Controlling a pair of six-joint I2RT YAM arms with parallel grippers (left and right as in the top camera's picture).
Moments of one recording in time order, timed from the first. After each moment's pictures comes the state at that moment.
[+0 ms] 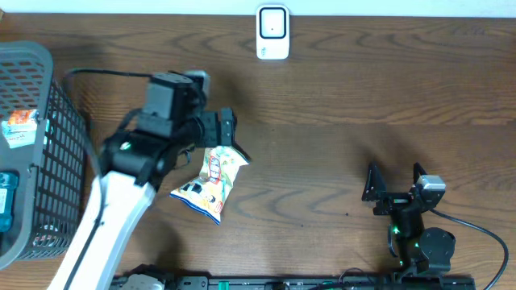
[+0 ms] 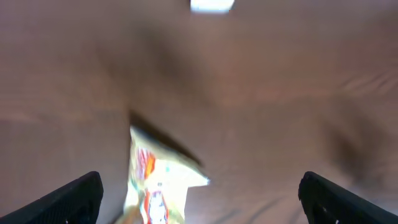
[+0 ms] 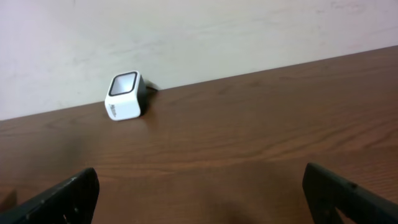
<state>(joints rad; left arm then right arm) -0.30 1.24 1.25 -0.82 0.13 -0.29 -0.03 0.01 0.01 -0.06 -0.10 0.23</state>
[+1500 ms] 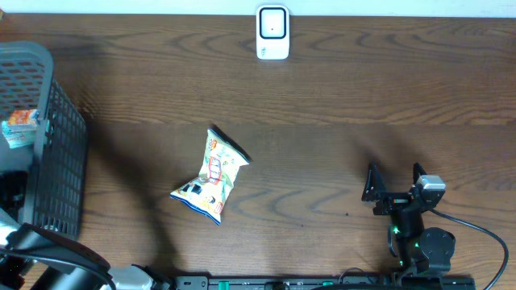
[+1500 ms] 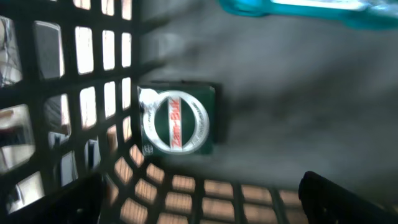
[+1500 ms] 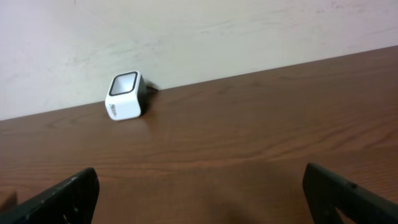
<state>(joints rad) 0.98 1.63 1.34 -1.21 -0.13 -0.77 -0.02 0.01 0.01 -0.06 -0.10 0.23</state>
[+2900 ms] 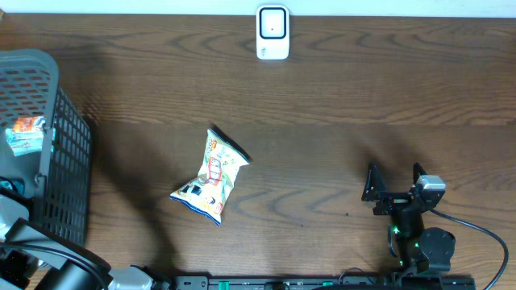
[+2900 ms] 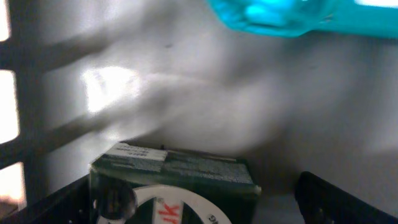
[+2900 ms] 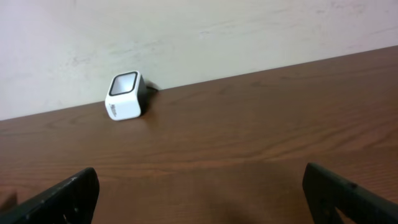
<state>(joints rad) 1.01 1.62 0.91 -0.69 -0.15 -0.73 -0.02 0.01 0.01 -0.06 -0.10 0.23</state>
